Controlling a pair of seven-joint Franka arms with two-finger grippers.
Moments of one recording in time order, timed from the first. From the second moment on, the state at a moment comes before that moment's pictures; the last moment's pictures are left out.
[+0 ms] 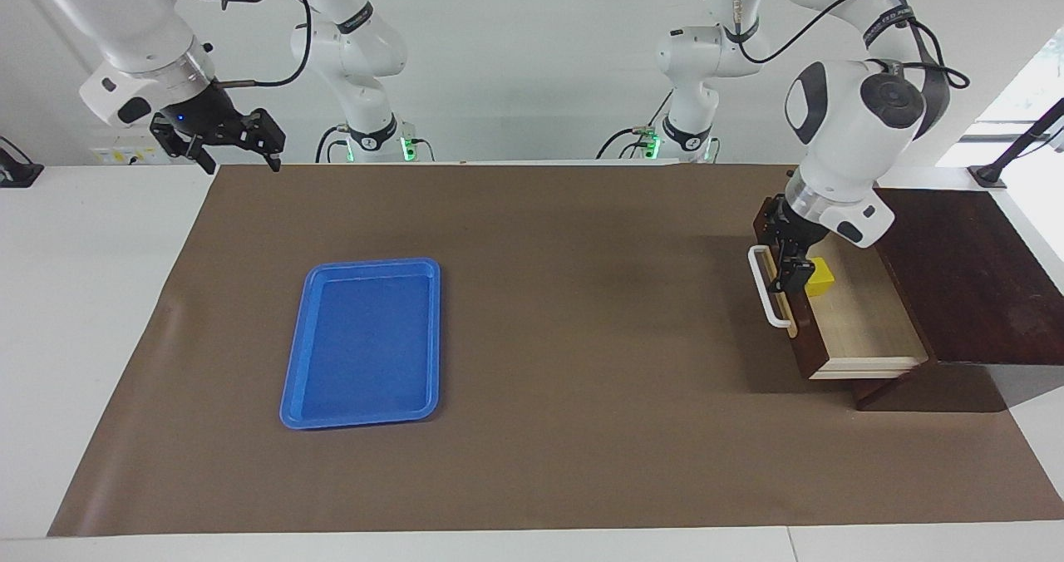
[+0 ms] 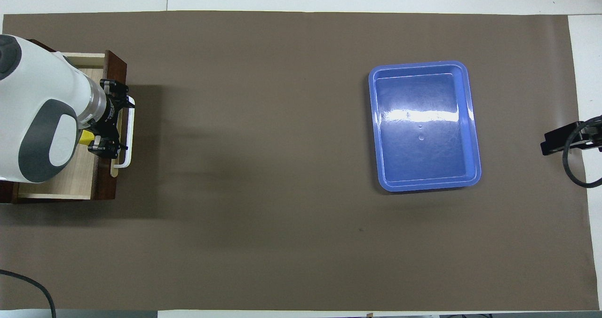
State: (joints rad) left arm -0.09 0.10 -0.08 -1.91 0.09 1.98 -1.61; right arm -0.13 -0.03 0.06 -1.61 -0.03 1.44 -0.10
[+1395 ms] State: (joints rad) left arm 0.16 0.09 -0.07 -1.94 0.19 2.12 -1.45; right arm -0.10 0.00 0.03 -1.60 -0.05 1.46 -0.10
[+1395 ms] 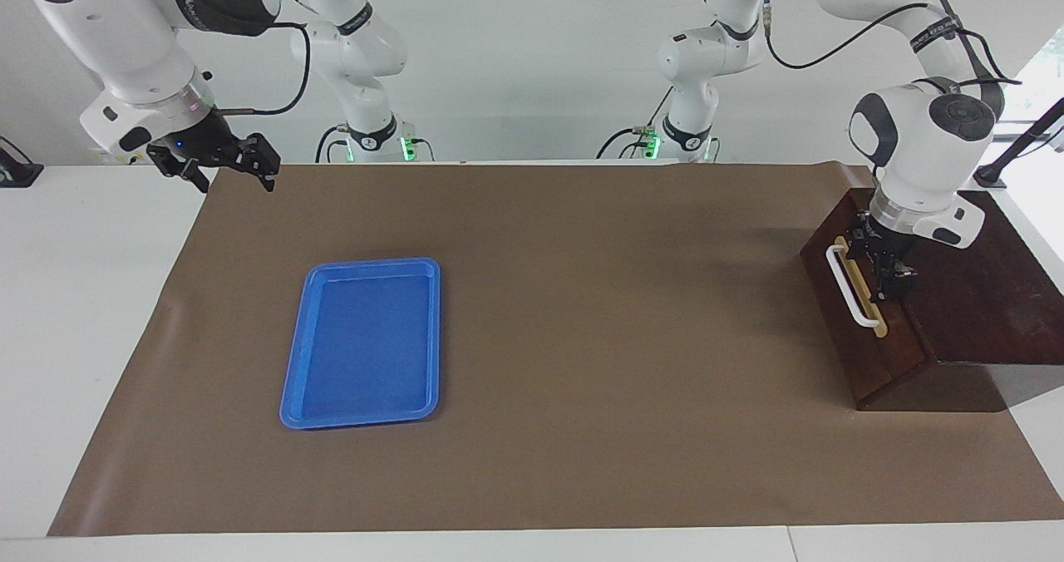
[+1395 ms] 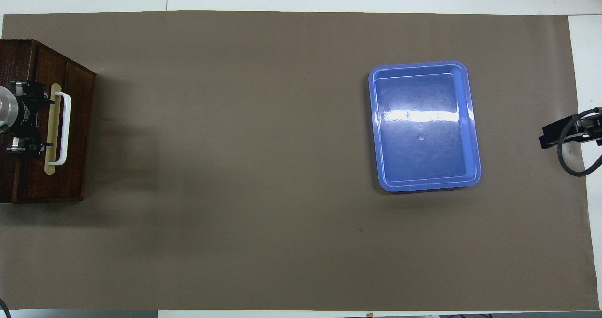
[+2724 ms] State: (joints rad) left arm 0.07 -0.02 -0.10 -1.71 0.06 1.50 -0.19; right arm -0.09 0.00 0.02 -1.58 -0.03 1.47 -0.10
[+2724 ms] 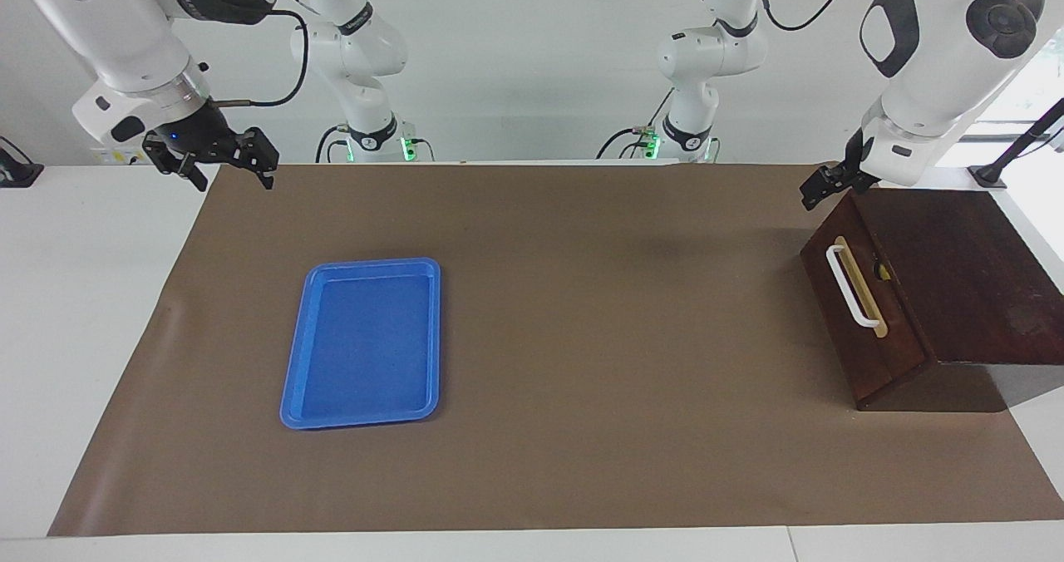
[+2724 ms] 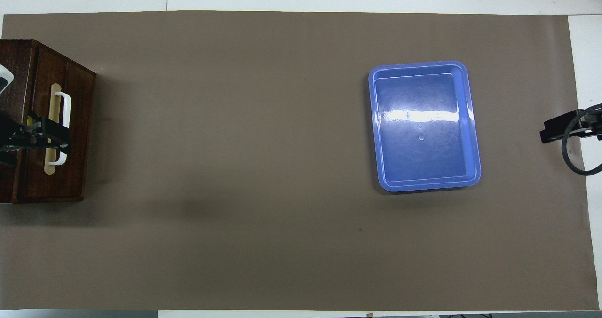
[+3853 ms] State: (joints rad) left arm 0.03 -0.04 -0.09 -1.67 0.01 1.47 0.04; right arm -0.09 0.00 0.02 -1.58 -0.03 1.47 -0.10
